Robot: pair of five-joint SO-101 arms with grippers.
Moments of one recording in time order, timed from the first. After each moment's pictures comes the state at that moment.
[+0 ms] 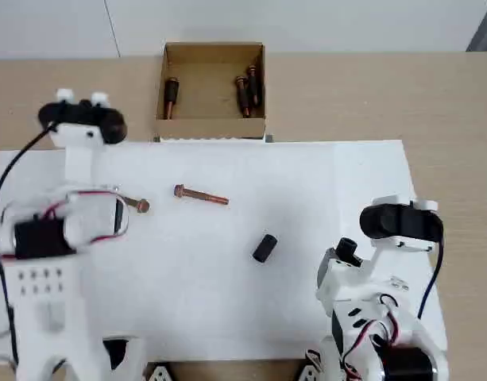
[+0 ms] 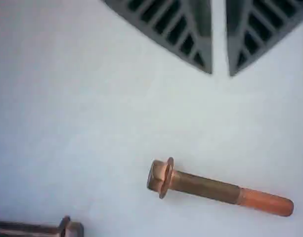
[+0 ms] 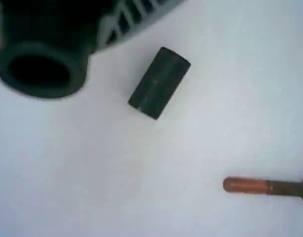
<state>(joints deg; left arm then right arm) -9.4 -36.0 20.8 88.7 -8.9 -6.2 -90.5 52.6 90.4 -20.6</state>
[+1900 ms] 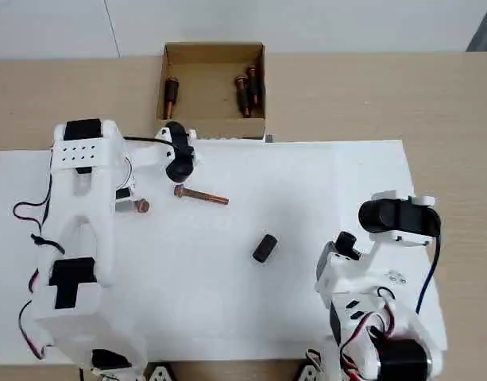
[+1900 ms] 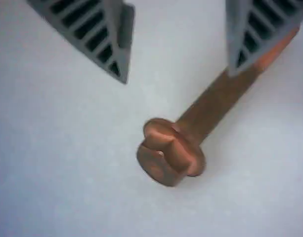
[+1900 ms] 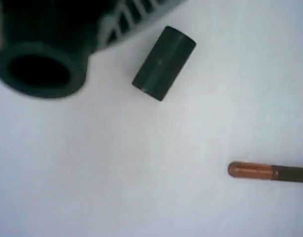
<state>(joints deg) -9.5 13.5 -0.9 85.6 -76.6 -6.2 -90.2 56.2 85.7 -20.6</state>
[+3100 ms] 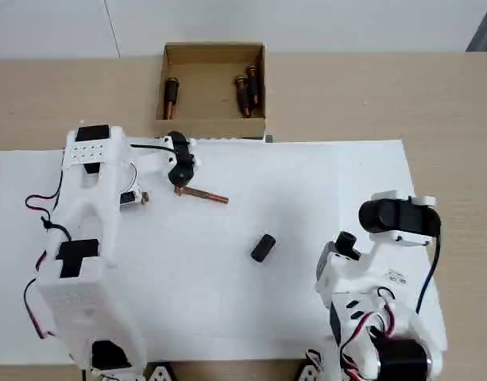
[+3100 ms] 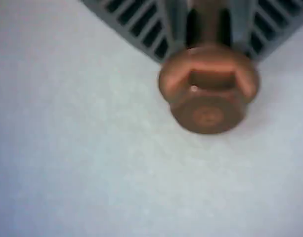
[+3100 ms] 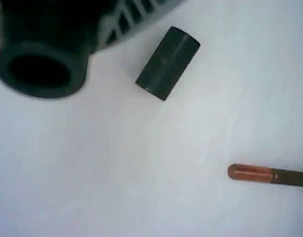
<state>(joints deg) -10.1 24.9 -2.8 81.2 -76.6 -6.2 -90.3 56.2 85.7 -20.6</state>
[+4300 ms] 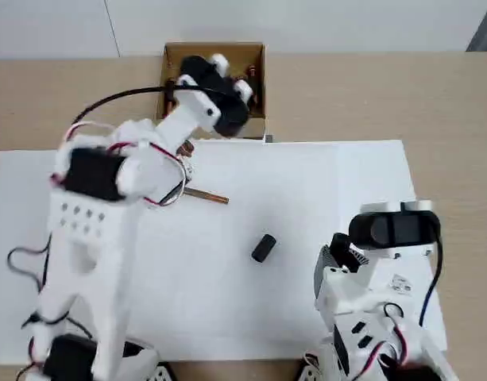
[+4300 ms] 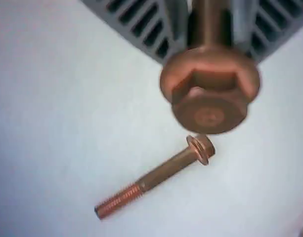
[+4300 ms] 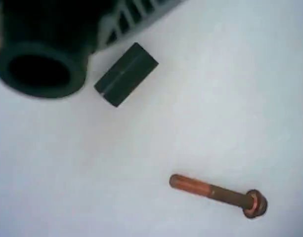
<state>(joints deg) 11.9 -18.2 -10.9 99.3 -25.6 -11.8 -90.4 44.8 91.9 -14.8</state>
